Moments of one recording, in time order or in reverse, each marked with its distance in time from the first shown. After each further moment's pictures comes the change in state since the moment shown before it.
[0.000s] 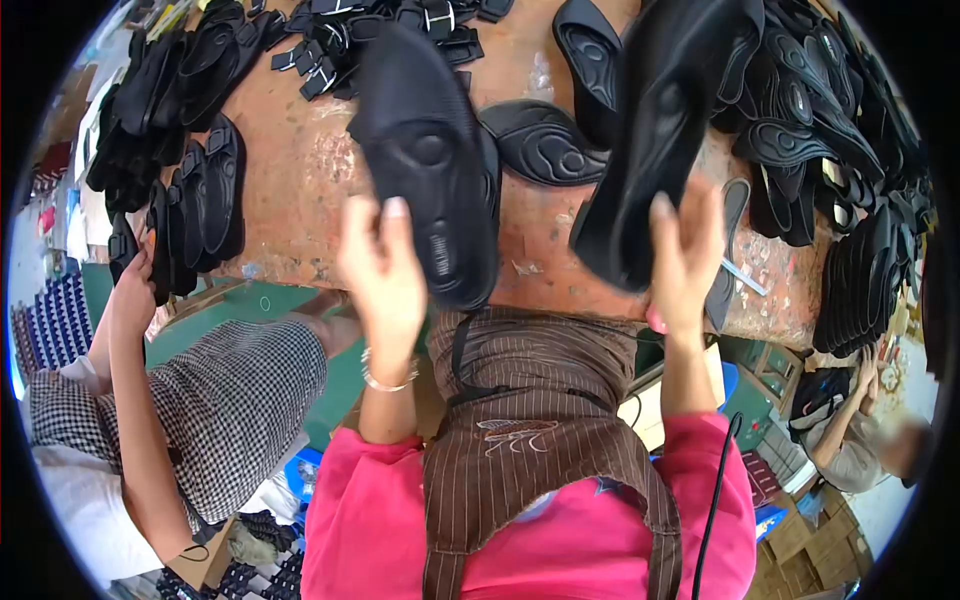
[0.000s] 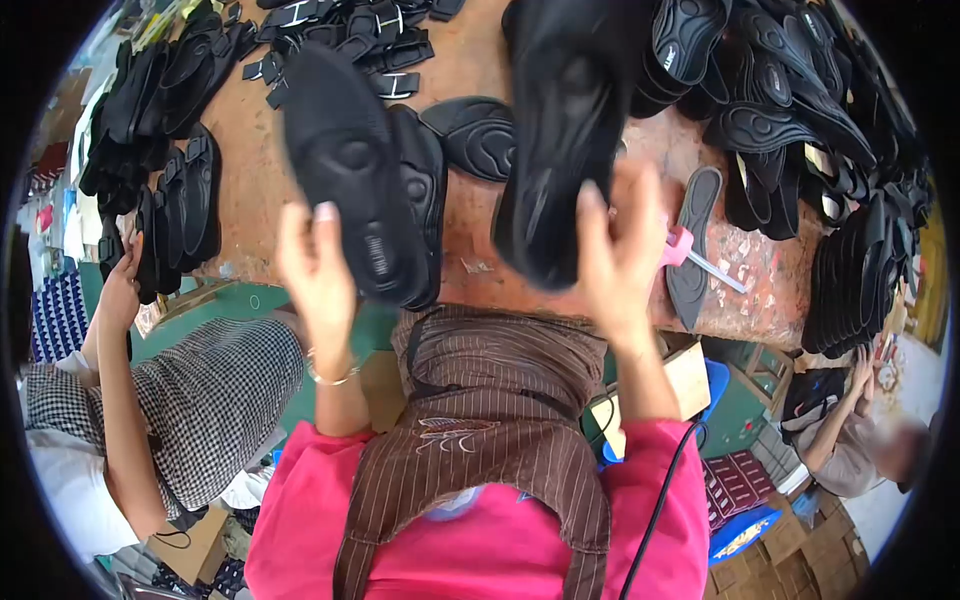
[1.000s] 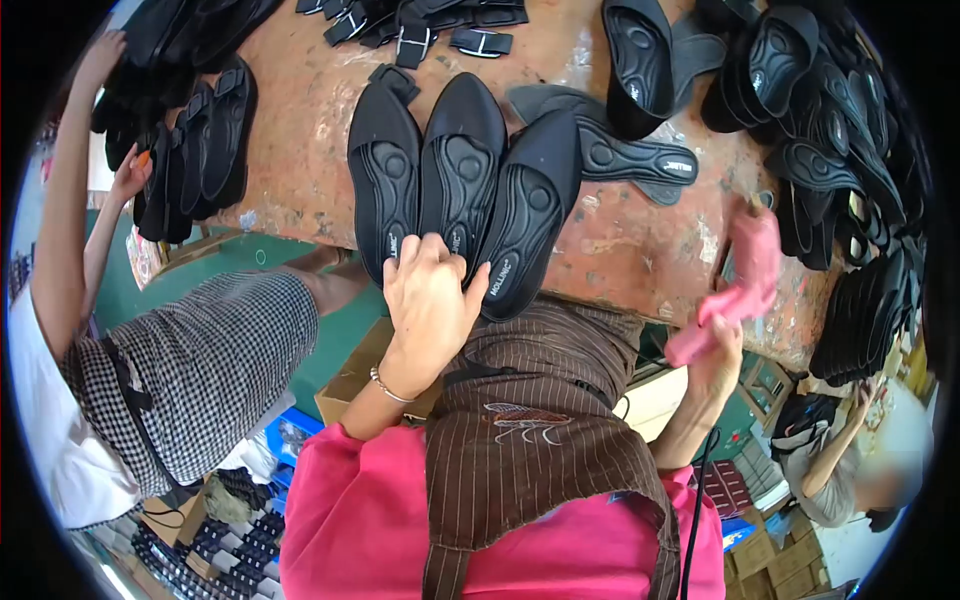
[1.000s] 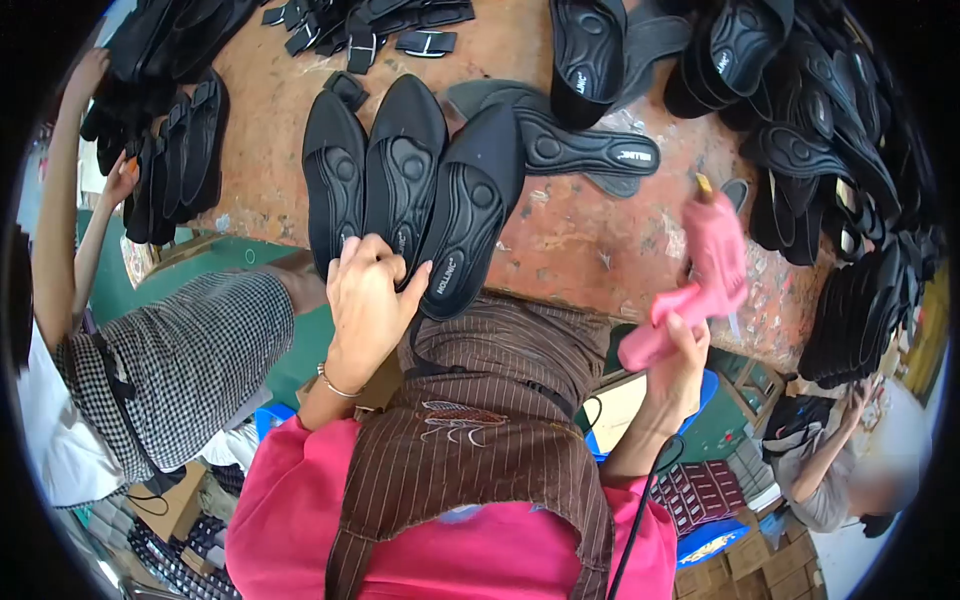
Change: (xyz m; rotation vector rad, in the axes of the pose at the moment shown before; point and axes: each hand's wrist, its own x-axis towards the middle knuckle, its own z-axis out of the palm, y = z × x) left_hand -0.072 0.004 -0.004 0.752 -0.449 0.165; right_hand -0.094 0.073 -0.105 0.790 0.160 0.781
